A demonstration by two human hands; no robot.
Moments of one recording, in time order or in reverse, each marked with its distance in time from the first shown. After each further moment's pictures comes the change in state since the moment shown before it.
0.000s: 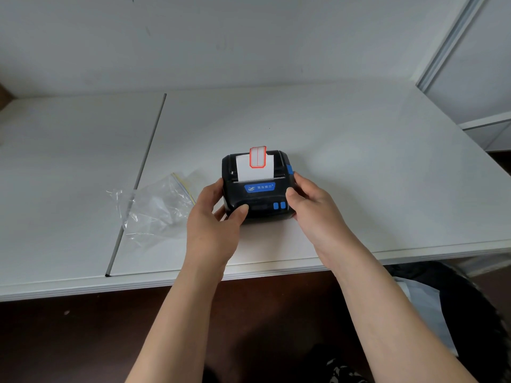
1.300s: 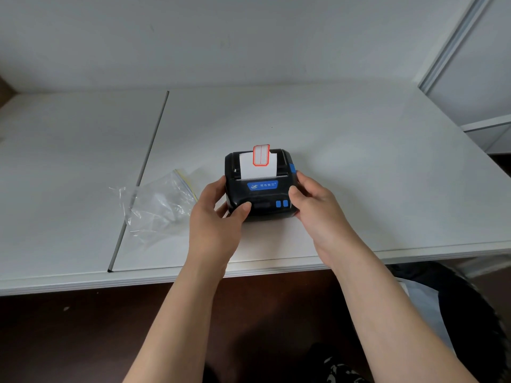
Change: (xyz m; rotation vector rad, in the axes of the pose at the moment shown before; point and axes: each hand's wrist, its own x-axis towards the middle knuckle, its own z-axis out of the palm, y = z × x) left_hand 0.000 -0.001 -0.001 -0.019 0.010 -0.008; right_hand 0.005 0.007 0.003 0.057 0.022 0.018
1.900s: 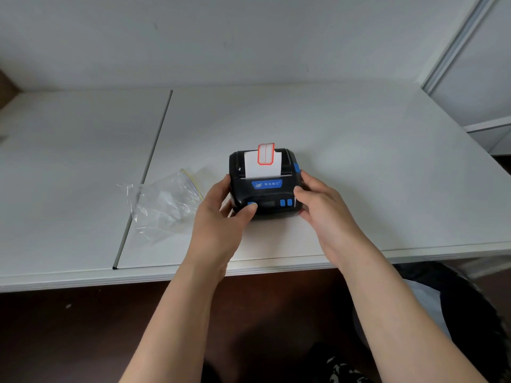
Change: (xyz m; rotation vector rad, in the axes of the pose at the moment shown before) left_hand -0.002 0.003 -0.005 -0.048 -0.099 -0.054; right_hand -0.002 -0.005 -0.004 0.060 -0.039 0.017
